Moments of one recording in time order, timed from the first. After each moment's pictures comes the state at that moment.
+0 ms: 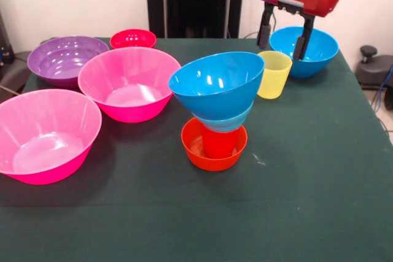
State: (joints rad) arm 0.08 -0.68 -0.24 1.49 0.19 0.67 2.16
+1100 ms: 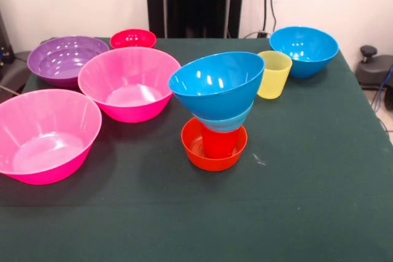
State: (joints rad) arm -0.27 -0.72 -0.02 1.08 -0.01 1.11 1.93
